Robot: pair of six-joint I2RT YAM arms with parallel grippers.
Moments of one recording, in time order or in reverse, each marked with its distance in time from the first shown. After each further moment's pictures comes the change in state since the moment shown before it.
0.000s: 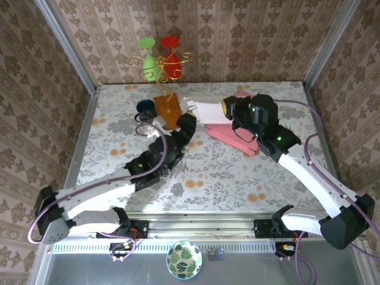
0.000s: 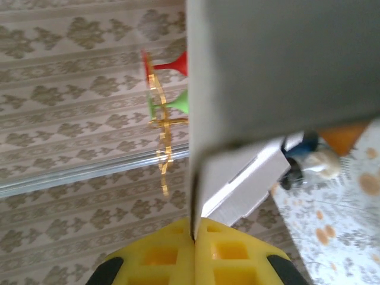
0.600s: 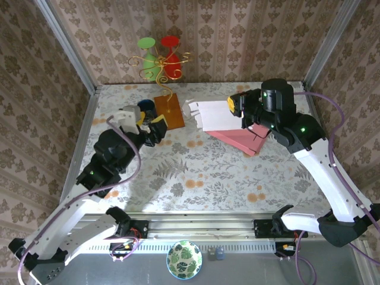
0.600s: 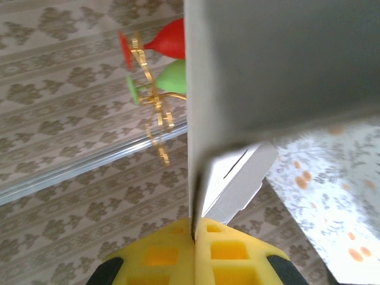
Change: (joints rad) left arm 0.379 -0.304 0.011 -0.284 0.462 1.062; right arm 0.000 0.019 0.376 -0.567 -0.064 0.088
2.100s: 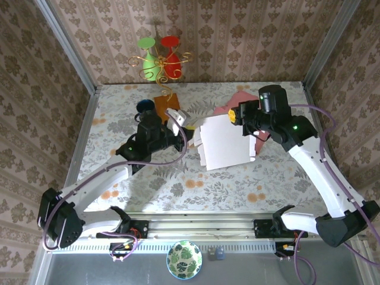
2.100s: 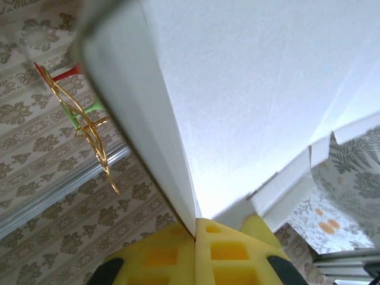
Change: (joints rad) left arm -0.050 0.377 0.004 0.135 0.394 0.220; right arm -0.100 0.005 -0.176 0.040 -0.168 0.069
